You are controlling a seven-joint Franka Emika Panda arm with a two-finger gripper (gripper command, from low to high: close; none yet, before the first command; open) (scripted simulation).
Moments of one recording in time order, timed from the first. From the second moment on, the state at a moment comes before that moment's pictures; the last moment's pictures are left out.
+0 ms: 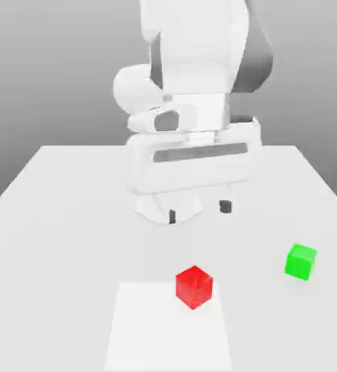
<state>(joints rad) 0.18 -0.22 -0.07 -2.80 -0.01 2.72 0.34</state>
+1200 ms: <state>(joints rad) 0.48 -0.12 0.17 -2.83 0.05 2.71 0.05</state>
